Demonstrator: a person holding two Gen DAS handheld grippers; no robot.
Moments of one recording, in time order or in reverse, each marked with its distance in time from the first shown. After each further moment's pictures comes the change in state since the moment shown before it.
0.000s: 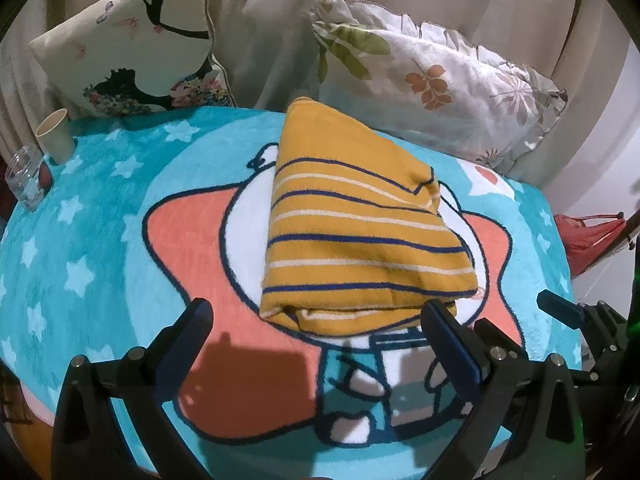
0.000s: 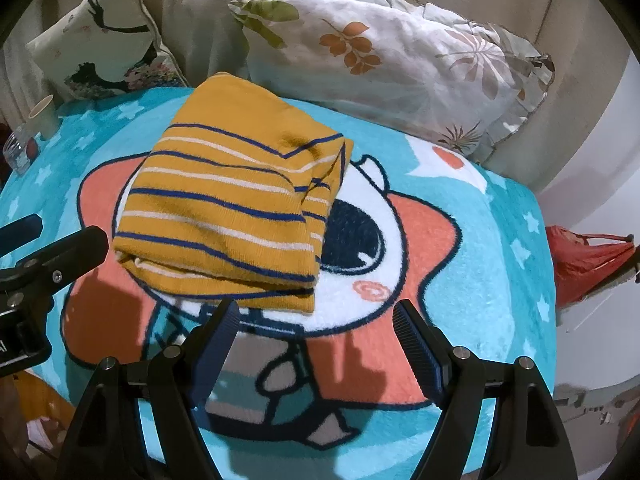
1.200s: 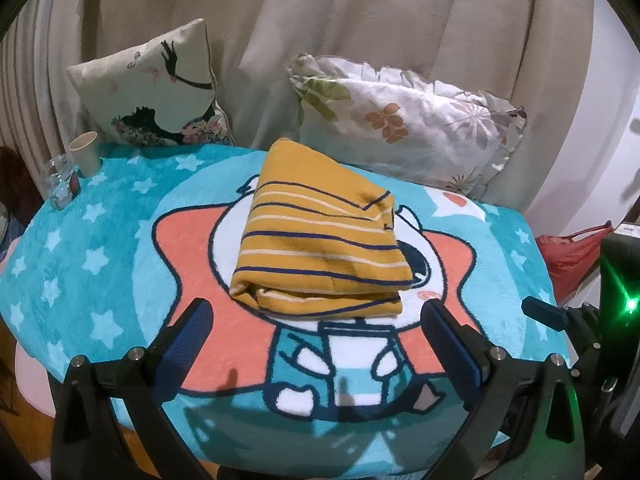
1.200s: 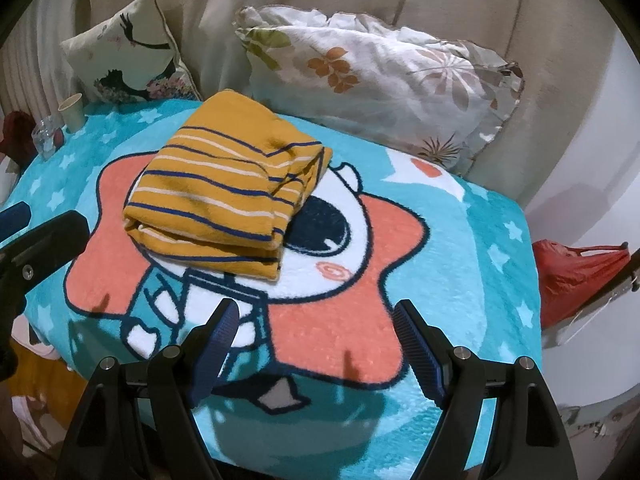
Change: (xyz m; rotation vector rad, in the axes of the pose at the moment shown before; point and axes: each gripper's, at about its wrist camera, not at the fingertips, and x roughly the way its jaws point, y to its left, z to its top) left arm -0.064 -0.060 -0.050 -0.008 -0.193 0.037; right arm -0.040 -0.046 -0.050 -0.048 -0.116 0.033
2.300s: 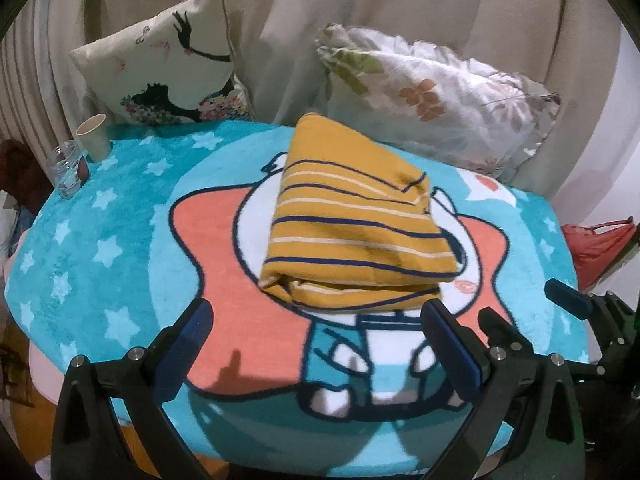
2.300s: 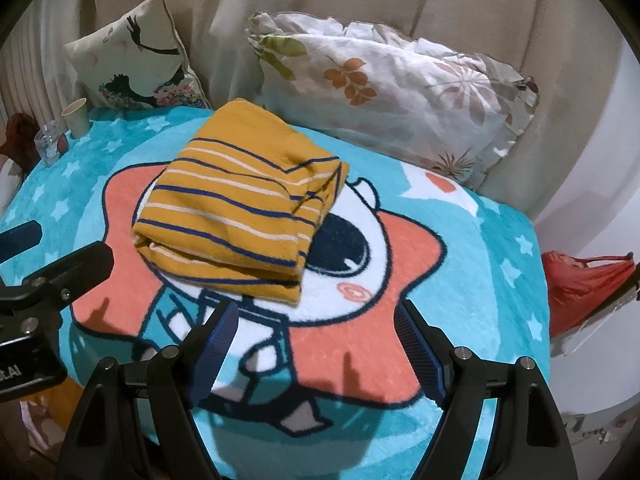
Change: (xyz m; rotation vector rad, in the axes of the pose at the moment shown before) left arm 0.031 0.029 0.010 -0.012 0.104 0.069; right arm 0.011 0.026 0.021 -0.011 -0.018 0.010
